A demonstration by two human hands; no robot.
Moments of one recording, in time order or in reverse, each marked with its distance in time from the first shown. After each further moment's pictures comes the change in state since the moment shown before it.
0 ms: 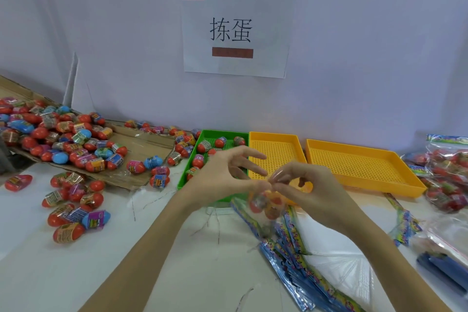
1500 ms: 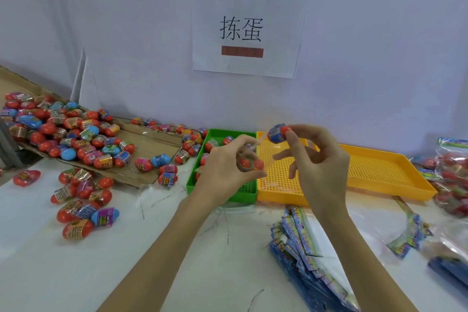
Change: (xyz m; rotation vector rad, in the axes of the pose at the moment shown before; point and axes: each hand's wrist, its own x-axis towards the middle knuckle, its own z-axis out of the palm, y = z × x) left_hand 0.007 -0.012 -0.001 0.310 0.394 0.153; right_hand 0.033 -0.032 0.032 0.409 0.616 -0.059
